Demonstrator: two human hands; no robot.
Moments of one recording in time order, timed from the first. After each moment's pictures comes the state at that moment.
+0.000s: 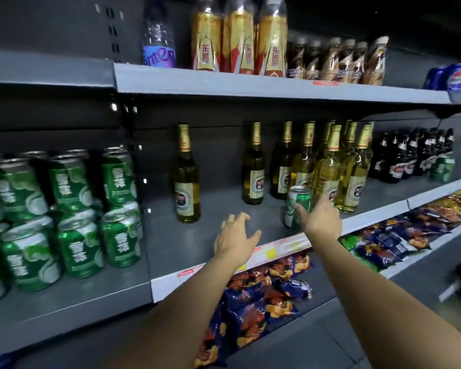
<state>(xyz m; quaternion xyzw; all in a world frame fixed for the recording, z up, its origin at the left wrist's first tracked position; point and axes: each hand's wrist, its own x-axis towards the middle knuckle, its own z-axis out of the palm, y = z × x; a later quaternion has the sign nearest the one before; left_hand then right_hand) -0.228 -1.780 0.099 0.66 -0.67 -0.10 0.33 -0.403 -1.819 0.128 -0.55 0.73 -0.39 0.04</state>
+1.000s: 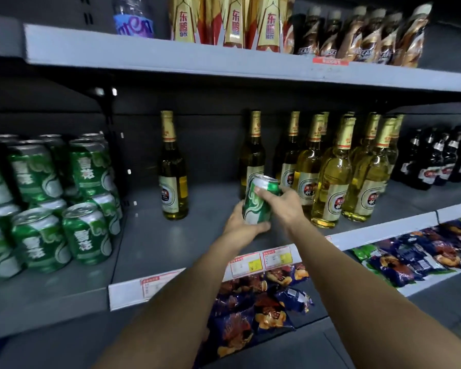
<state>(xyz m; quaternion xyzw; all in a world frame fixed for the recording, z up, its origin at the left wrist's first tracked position) -0.278 -1.854 0.097 0.60 -0.51 -0.38 0.48 -0.382 -1.897 0.132 -0.57 0.46 -0.52 0.44</state>
